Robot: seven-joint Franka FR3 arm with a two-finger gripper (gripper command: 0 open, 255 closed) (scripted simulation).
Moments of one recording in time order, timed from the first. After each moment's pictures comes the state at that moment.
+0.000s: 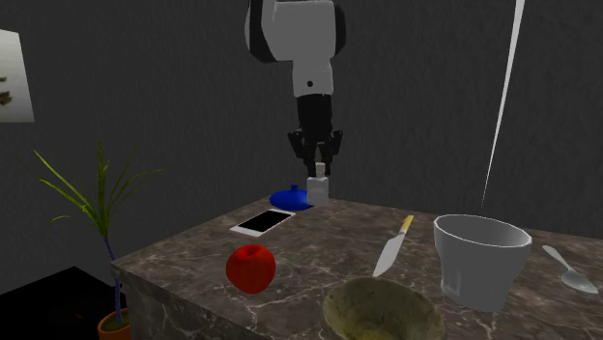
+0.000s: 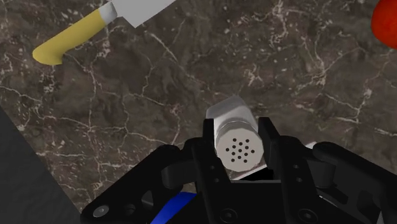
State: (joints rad) arm -0.11 0.28 -0.33 -1.67 0.02 1.80 -0.52
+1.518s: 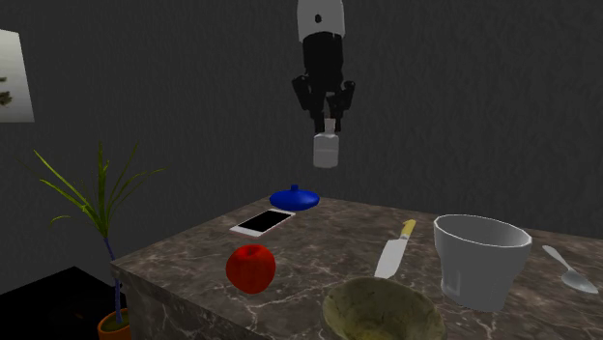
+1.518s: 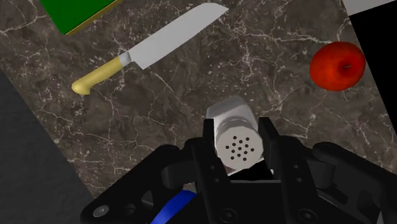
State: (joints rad) arm -0.08 0.04 -0.33 -1.72 -0.05 1.62 -0.49
